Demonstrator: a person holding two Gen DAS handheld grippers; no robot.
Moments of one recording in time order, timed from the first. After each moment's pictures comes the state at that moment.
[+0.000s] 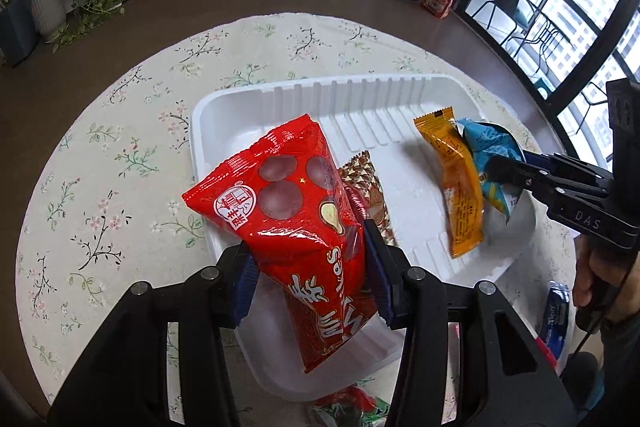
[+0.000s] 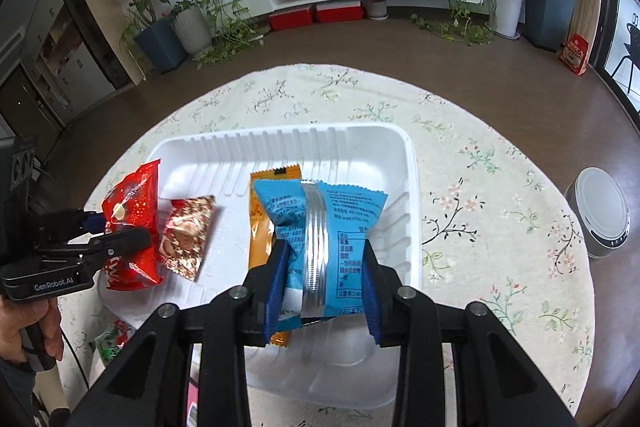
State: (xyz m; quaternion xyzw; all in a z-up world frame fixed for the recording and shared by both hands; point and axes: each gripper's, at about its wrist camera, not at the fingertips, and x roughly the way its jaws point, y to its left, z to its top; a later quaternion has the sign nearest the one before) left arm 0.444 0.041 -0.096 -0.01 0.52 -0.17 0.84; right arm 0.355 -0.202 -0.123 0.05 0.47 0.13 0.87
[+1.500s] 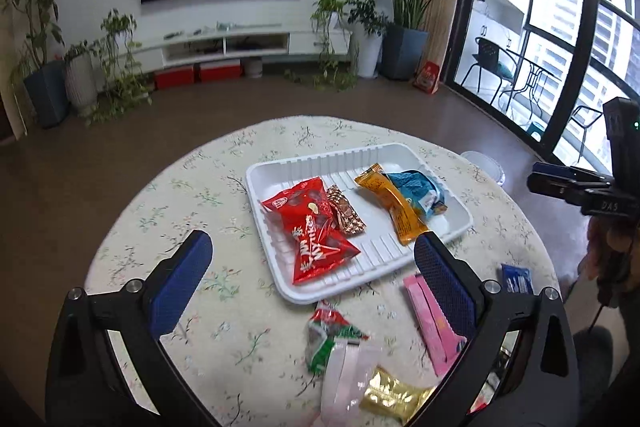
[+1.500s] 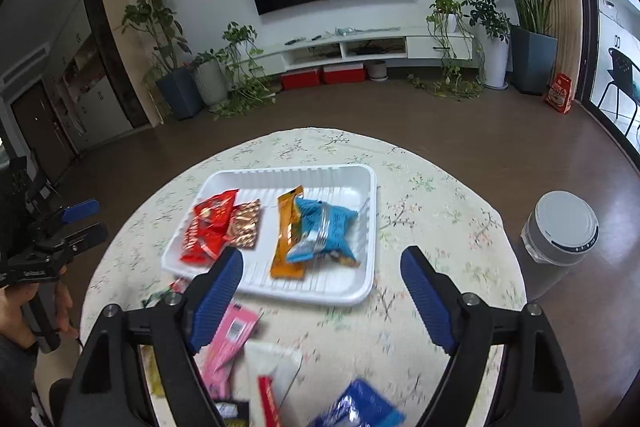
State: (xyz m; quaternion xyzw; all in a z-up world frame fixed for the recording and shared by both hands) left arm 0.277 0.071 0.011 0.01 0.33 -0.15 0.93; right arm 0.222 -0.247 -0.034 0.06 0.36 0.14 0.92
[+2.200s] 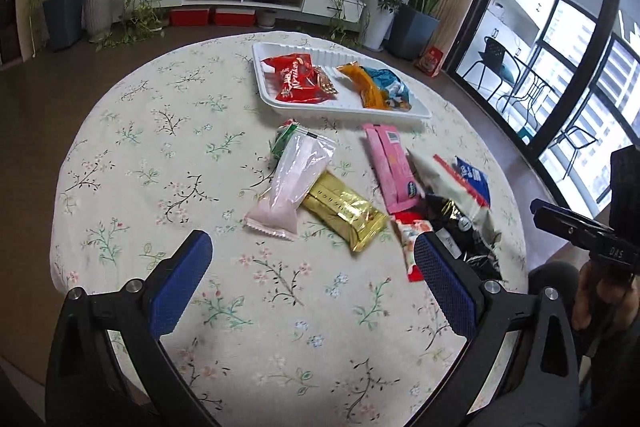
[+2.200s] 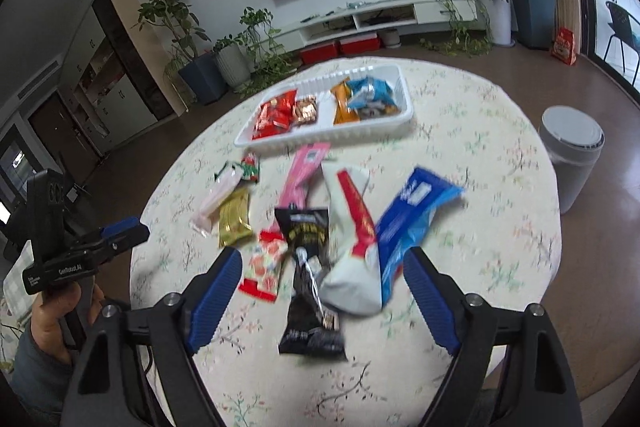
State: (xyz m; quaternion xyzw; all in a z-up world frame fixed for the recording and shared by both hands) left arm 0.109 0.090 -0.053 -0.07 0.41 -0.14 0.90; right arm 0.049 -0.225 -0.092 0.11 0.41 0.17 0.89
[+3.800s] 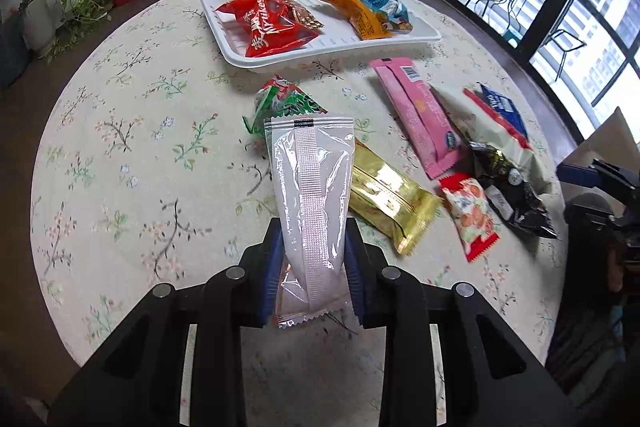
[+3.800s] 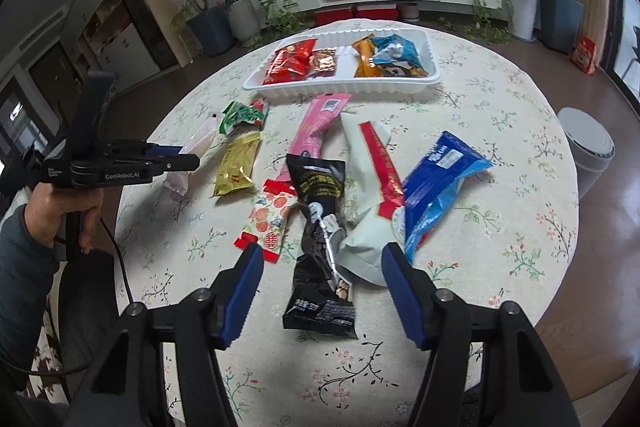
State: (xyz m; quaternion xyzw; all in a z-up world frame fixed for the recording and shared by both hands) left arm 0.201 0.070 -0.090 0.04 0.51 -0.21 0.83; right arm 0.052 -0.192 -0.108 0.03 0.45 0.19 0.87
